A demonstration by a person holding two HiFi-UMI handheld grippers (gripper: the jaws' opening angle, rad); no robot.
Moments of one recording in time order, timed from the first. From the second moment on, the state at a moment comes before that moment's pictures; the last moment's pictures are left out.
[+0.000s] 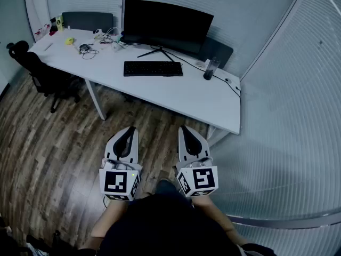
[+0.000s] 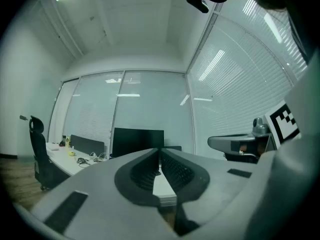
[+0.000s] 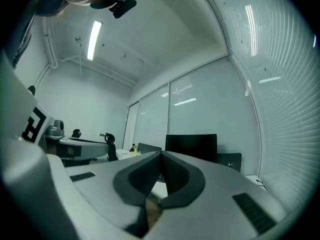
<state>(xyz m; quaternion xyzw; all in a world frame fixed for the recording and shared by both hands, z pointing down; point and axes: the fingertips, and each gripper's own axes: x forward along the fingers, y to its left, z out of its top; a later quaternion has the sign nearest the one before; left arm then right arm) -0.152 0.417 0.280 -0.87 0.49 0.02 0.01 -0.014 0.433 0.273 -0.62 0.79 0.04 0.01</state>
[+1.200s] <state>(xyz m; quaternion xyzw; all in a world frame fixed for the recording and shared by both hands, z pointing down) -0.175 0.069 0.339 -0.83 0.55 0.02 -0.08 0.069 0.038 0.352 -0.58 0.81 -0.02 -0.06</state>
